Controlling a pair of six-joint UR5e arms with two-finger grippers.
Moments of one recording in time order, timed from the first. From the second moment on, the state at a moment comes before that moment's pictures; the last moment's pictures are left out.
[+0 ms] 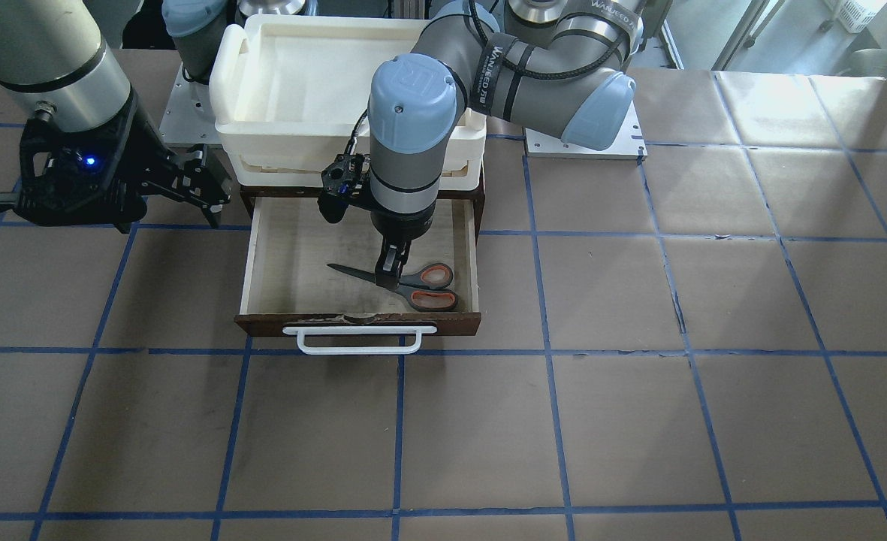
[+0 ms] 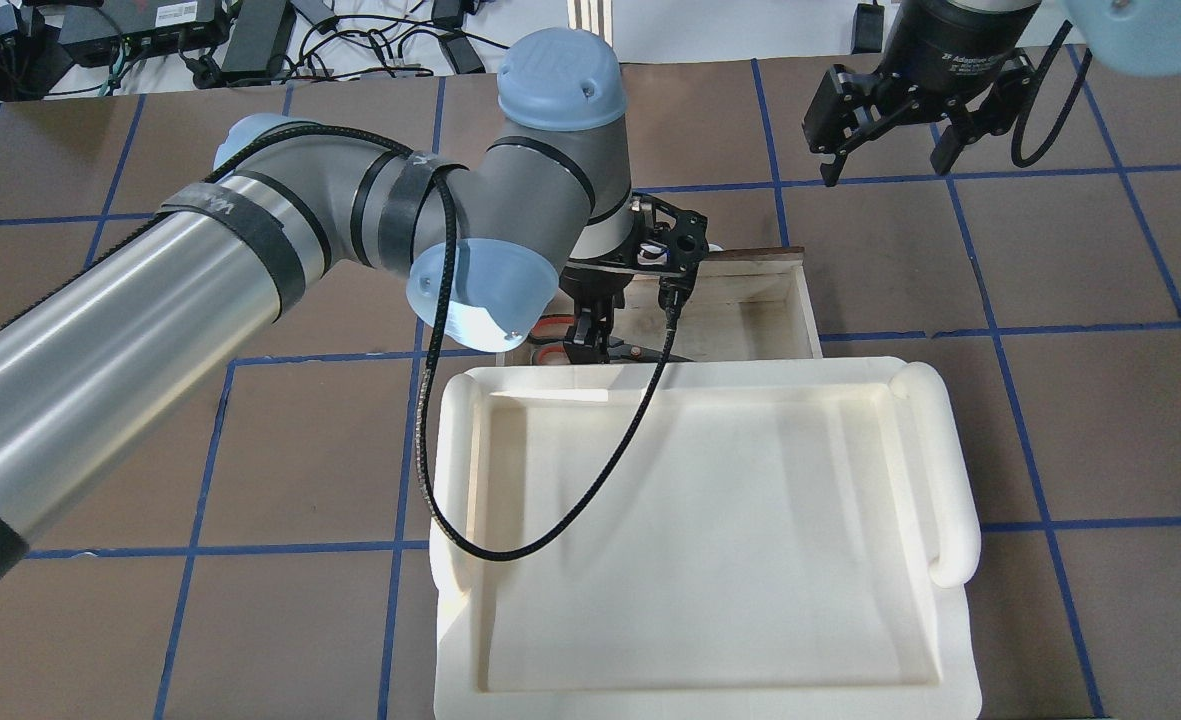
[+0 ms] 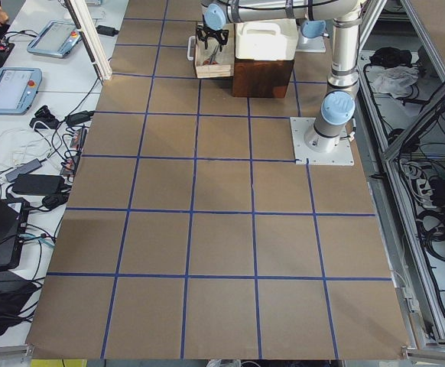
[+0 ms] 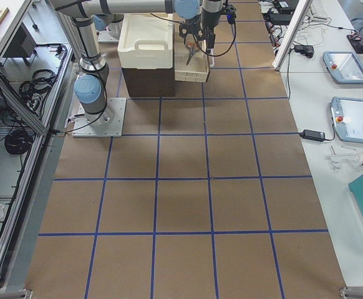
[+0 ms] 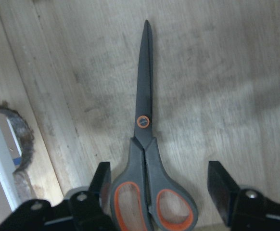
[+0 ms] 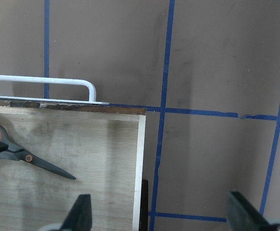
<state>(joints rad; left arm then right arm) -1.99 -1.89 -1.59 -1.25 1.50 1.38 1.56 -1.46 1.42 -1.53 -1.57 -0.09</state>
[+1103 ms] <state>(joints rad) -1.82 -1.73 -1.54 -1.28 1.51 0.39 1.55 -1.52 1.44 -1.45 -1.61 -0.10</state>
